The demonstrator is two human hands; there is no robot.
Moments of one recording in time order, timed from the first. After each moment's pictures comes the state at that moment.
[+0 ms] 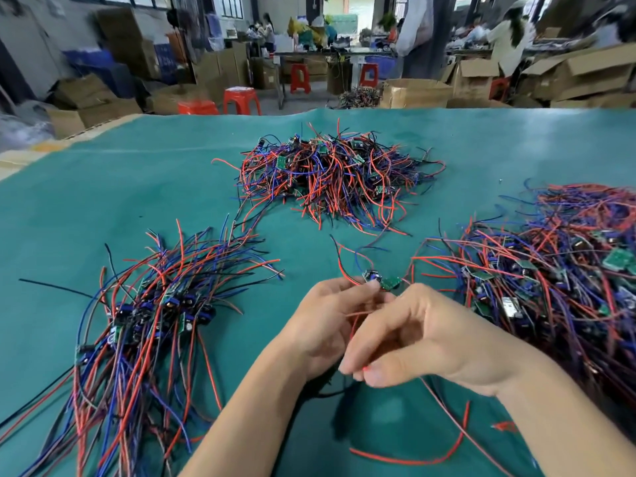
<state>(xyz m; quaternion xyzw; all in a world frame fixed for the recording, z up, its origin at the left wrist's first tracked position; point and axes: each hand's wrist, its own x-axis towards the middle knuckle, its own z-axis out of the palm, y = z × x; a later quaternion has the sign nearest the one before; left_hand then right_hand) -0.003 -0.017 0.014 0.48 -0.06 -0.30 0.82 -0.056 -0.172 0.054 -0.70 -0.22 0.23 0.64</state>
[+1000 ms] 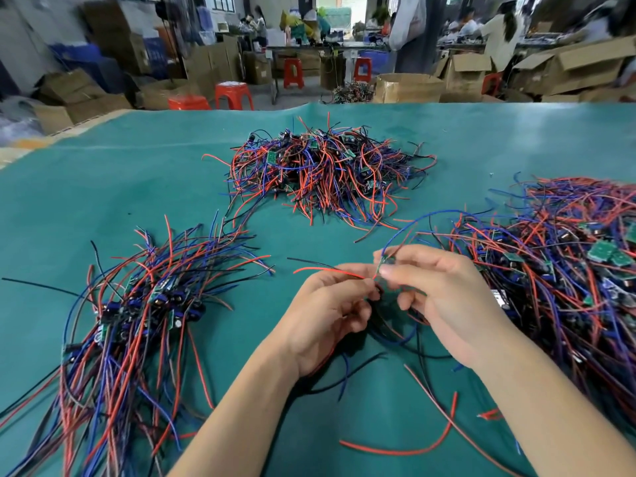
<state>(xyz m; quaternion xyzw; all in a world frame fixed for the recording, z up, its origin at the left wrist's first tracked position) -0.008 -0.020 0.022 0.54 -0.09 -0.26 0.80 -0.038 -0.179 0.045 -0.66 0.05 -0.04 0.75</state>
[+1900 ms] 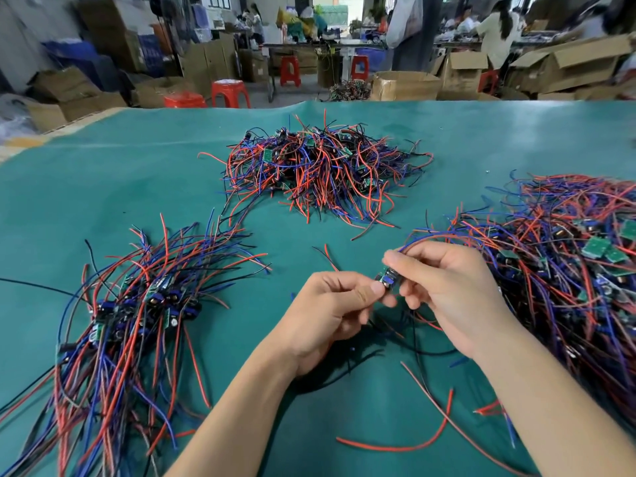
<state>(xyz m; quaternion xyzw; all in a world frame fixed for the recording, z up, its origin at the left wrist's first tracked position) -0.009 -0.017 0.017 0.59 -0.19 -0.25 0.74 -0.033 -0.189 0.038 -0.70 0.04 -0.12 0.70</state>
